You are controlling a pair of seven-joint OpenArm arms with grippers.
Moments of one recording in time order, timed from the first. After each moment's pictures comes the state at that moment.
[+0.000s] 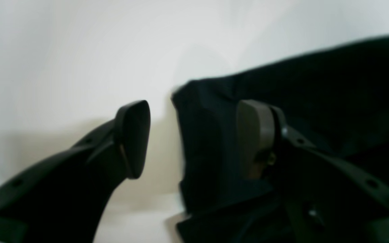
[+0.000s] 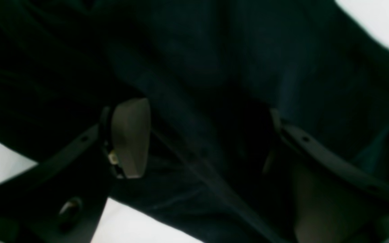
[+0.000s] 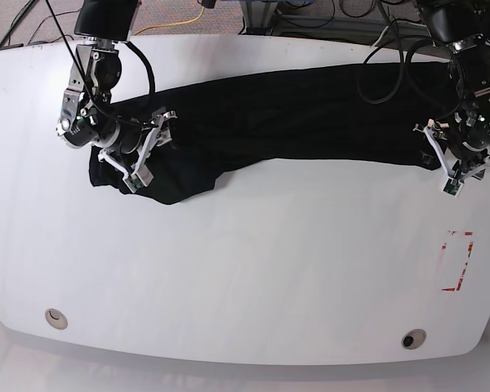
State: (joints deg) left arm 4.0 -18.1 -27.0 96.5 -3.9 -42.0 54.3; right arm -3.6 9.0 15.5 95.0 30.4 40.4 -71.8
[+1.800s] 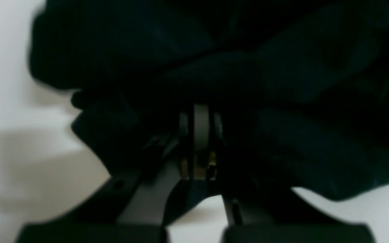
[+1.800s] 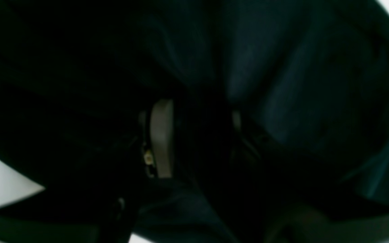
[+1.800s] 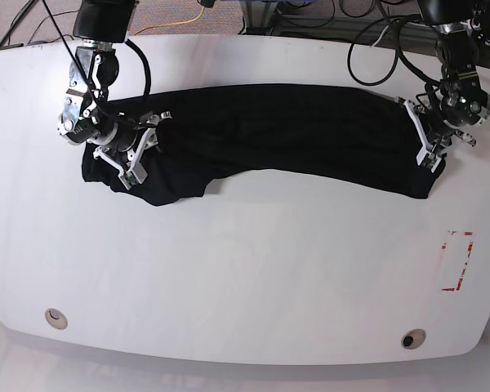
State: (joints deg) left arm 9.7 -17.3 -19.9 89.8 -4.9 -40.9 52.3; right arm -3.2 10.4 15.7 88.0 22.9 40.6 -62.2
